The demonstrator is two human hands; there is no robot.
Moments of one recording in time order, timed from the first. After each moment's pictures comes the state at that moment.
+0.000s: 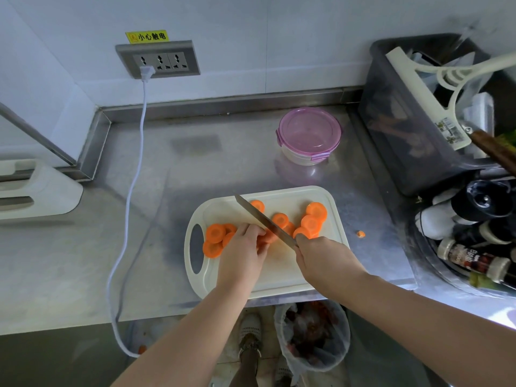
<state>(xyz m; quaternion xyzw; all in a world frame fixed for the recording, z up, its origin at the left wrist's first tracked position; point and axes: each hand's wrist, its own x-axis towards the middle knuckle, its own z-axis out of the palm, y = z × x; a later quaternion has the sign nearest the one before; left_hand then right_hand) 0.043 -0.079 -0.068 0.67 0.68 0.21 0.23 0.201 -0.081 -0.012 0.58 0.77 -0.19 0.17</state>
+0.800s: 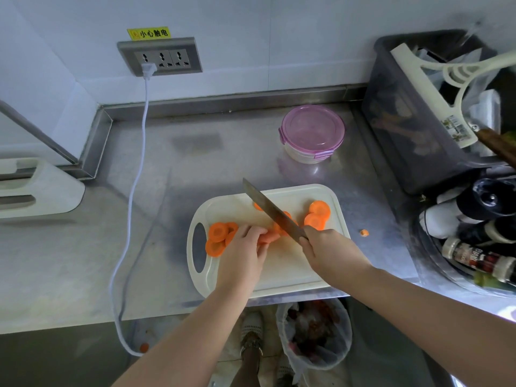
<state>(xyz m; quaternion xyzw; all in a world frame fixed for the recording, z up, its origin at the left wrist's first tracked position) 0.037 -0.085 -0.073 0.68 0.66 0.22 0.22 0.208 -0.074 -0.020 0.62 0.75 -0.22 0.08</state>
